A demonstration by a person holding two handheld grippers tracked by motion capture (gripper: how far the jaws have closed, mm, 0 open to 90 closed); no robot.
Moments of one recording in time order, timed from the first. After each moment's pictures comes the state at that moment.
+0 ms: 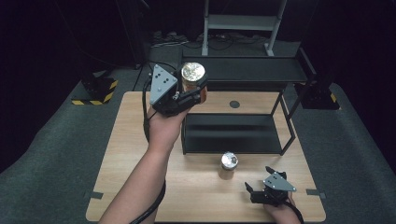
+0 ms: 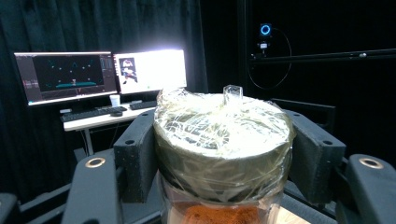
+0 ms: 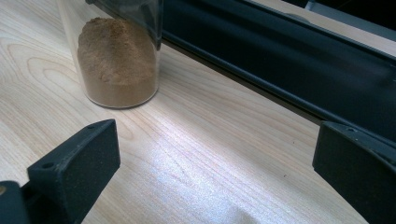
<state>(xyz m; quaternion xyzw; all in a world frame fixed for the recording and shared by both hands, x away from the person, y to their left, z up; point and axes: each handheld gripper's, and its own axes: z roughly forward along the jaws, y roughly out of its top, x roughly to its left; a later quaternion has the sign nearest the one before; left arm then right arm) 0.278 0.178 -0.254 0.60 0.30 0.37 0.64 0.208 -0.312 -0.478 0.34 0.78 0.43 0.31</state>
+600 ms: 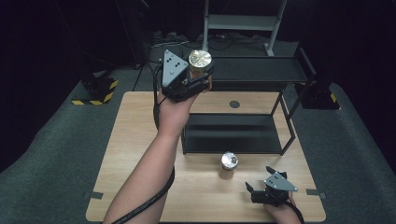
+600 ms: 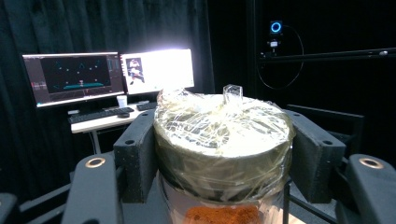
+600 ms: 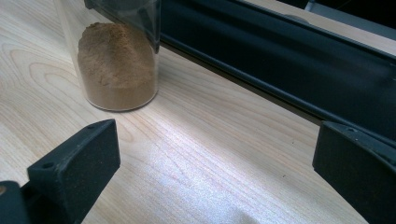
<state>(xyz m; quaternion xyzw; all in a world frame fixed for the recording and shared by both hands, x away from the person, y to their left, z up) 0.308 0.158 -0.241 0.60 0.30 0.39 0.63 0.208 -0.315 -0.479 0.35 0.78 0.43 0.30</state>
